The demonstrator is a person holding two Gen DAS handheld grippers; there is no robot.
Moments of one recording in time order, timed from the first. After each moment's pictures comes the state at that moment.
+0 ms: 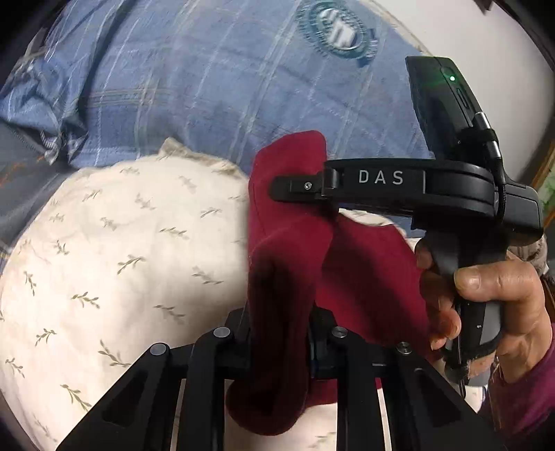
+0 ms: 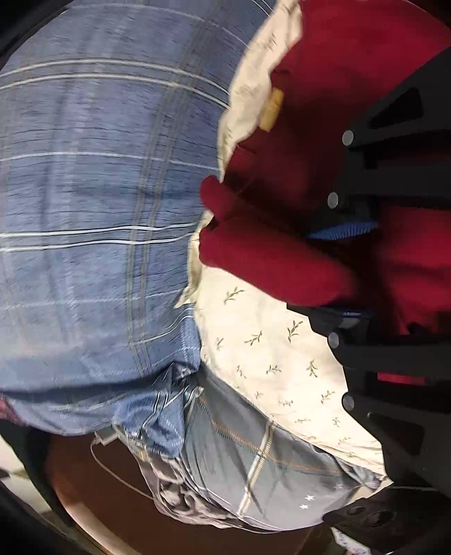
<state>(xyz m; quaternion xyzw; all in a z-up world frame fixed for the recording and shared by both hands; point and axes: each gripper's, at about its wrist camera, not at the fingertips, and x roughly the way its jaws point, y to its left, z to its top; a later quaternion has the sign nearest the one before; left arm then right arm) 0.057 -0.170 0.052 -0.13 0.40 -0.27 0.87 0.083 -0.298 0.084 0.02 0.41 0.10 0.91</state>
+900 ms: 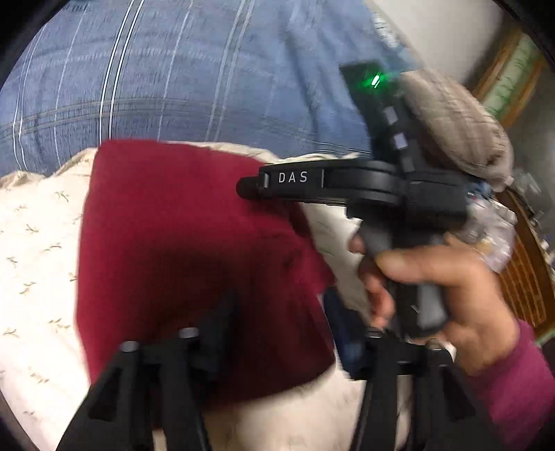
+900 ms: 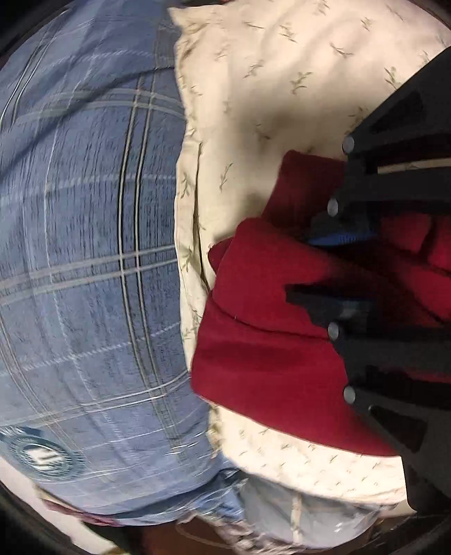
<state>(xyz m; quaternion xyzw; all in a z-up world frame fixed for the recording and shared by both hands) 0.025 -0.382 0.083 -0.02 0.45 -0.43 0.78 -0.012 -0.535 0.065 0.15 0.39 -0.08 0.90</state>
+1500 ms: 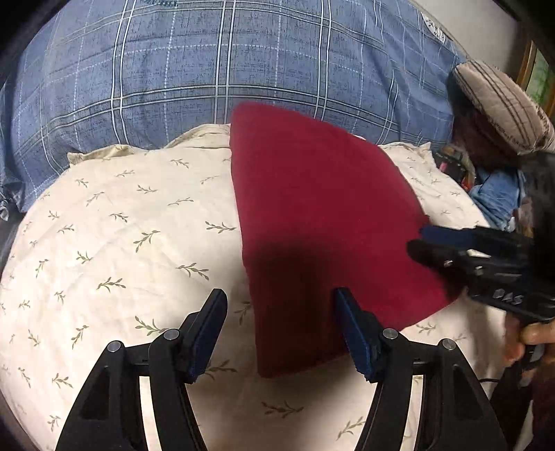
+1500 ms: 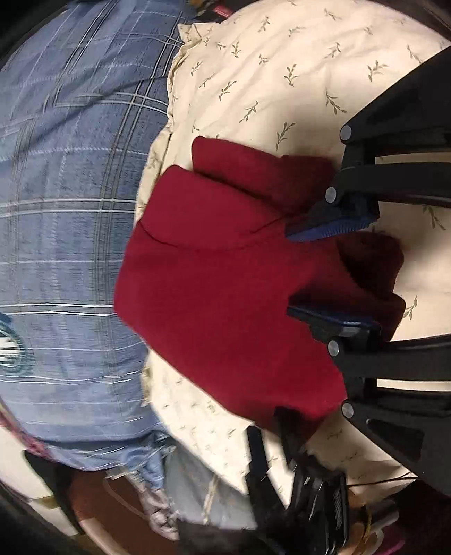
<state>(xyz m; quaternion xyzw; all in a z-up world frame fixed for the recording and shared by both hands) 0.009 -0.319 0.057 0.05 0.45 -0.29 0.84 -0.101 -0.465 0.039 0.04 0.38 -0.03 0.92</state>
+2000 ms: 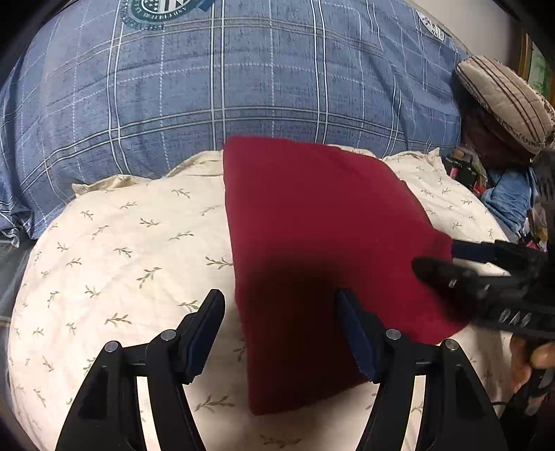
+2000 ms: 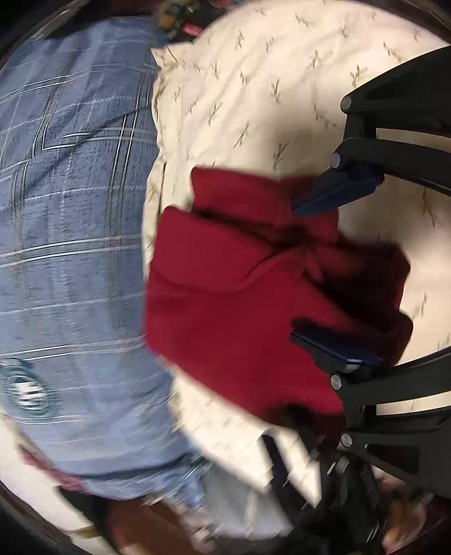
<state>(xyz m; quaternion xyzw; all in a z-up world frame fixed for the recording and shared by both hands) 0.008 -0.337 0.057 0.07 0.42 -0.27 0.86 -0.100 -0.475 0.027 0.07 0.38 -0.10 0.92</state>
